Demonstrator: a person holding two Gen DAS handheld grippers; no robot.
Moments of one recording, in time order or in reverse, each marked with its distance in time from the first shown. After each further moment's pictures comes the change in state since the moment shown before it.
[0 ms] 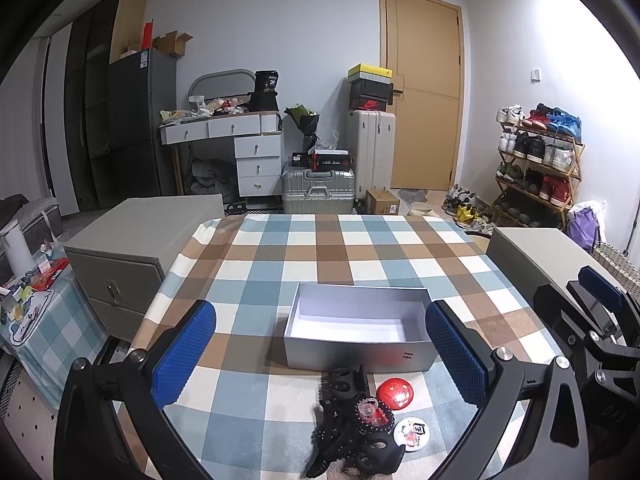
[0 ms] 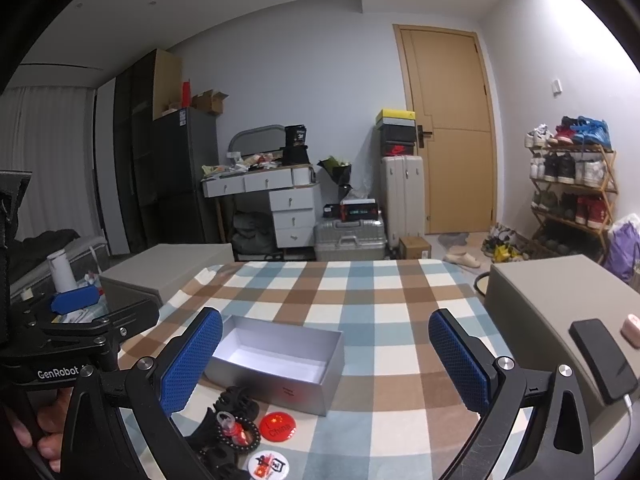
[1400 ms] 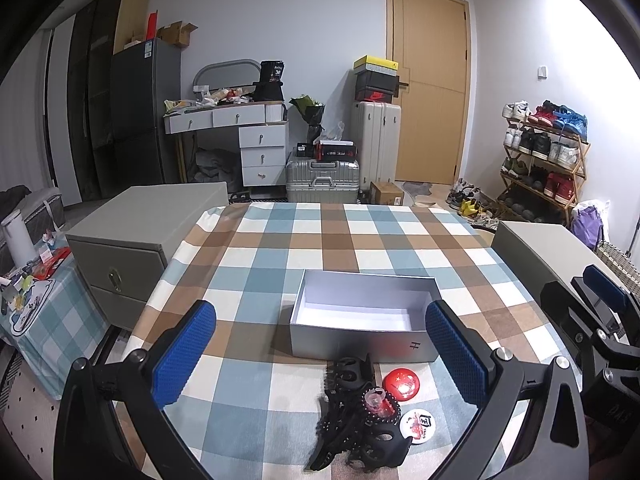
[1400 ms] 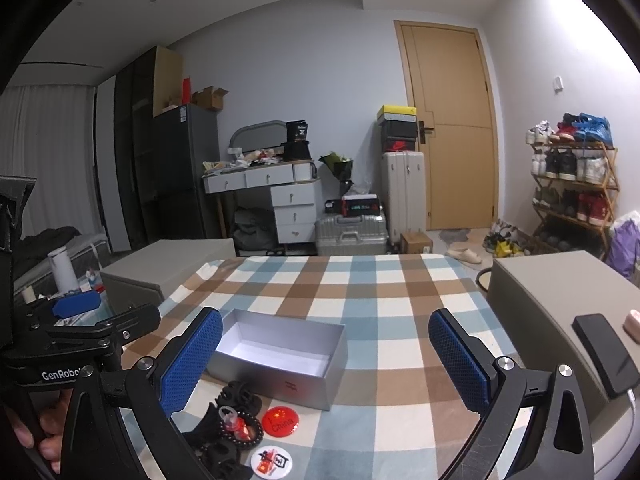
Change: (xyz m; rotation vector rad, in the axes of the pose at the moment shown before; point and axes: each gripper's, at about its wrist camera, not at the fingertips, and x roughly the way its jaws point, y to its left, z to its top) left arm 0.003 0.008 -0.006 -0.016 0.028 0.009; right arm 0.001 0.004 -0.006 0.000 0.012 0.005
